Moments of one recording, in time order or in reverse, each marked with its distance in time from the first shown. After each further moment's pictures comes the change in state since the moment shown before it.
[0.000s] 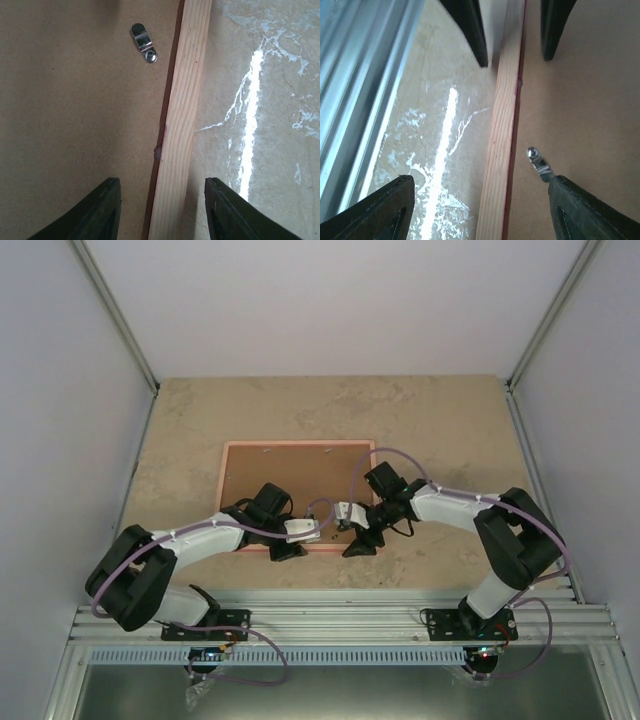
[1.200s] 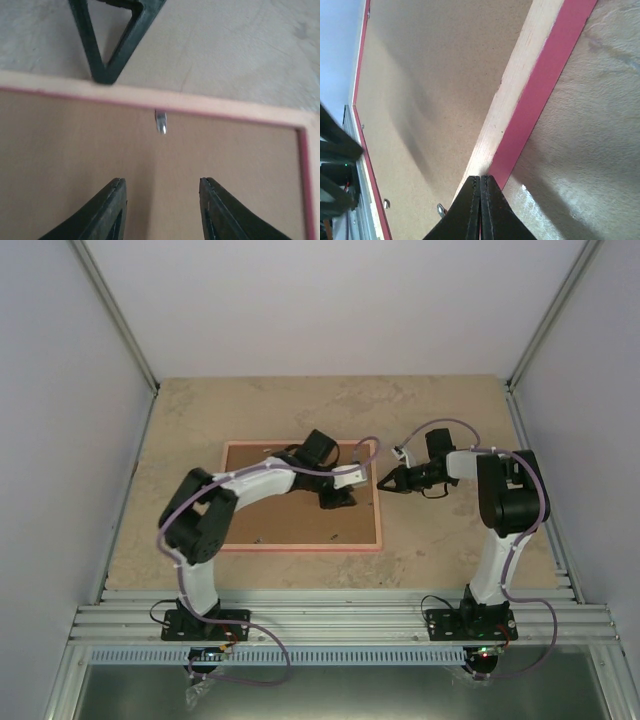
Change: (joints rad) left arm -0.044 0.572 0.702 -0.026 0.137 -0.080; right arm -0.505 0.333 0.200 0.089 -0.139 0.813
